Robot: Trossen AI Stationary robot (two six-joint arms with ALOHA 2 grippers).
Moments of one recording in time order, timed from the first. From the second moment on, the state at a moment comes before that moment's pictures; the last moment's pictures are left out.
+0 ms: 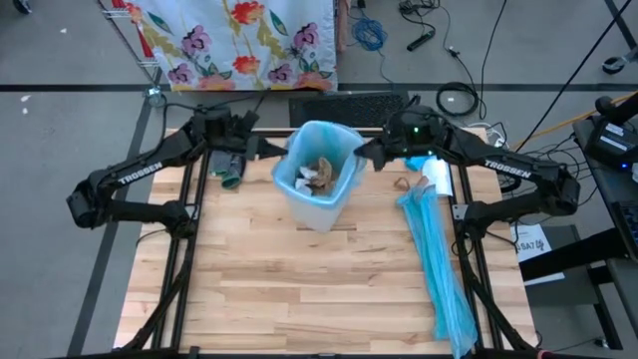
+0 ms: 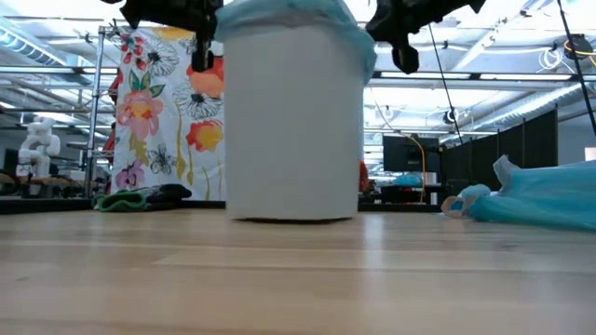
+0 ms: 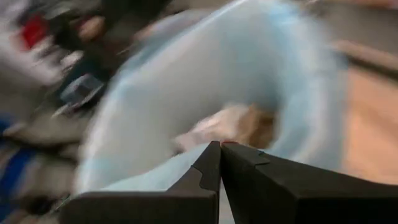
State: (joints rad) left arm 0.62 1.07 0.97 -0.15 0.69 -0.78; right arm -0.45 1.21 1.12 -0.33 -0.27 0.59
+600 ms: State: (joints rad) left arm 0.51 1.07 0.97 -0.14 0.60 -0.75; right arm -0.43 1.23 1.12 -0.18 -0.36 0.60
